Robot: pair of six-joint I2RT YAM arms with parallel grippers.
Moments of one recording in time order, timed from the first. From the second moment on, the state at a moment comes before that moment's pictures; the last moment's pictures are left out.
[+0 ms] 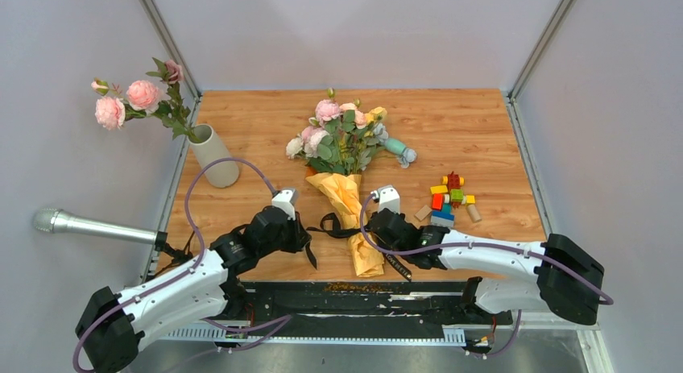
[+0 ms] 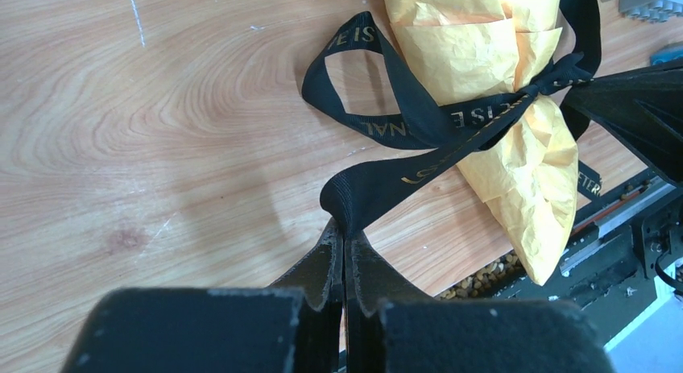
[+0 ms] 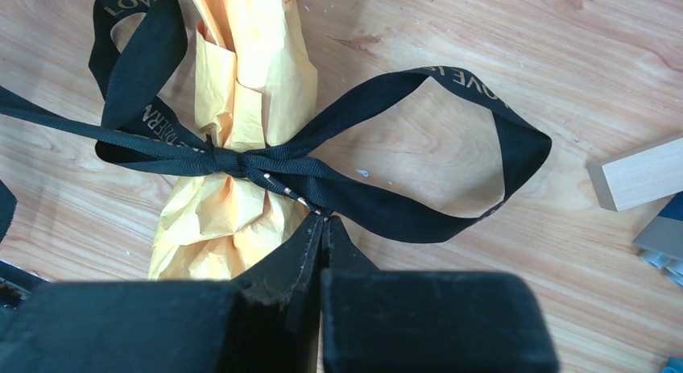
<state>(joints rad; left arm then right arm) -0.81 0.78 0.37 -0.25 -0.08 -0.64 1.08 1.23 0.60 -0.21 0.44 0.57</state>
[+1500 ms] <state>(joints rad) -0.62 0.72 0.37 -0.31 0.01 -0.59 1.01 1.17 0.53 -0.30 0.50 0.71</state>
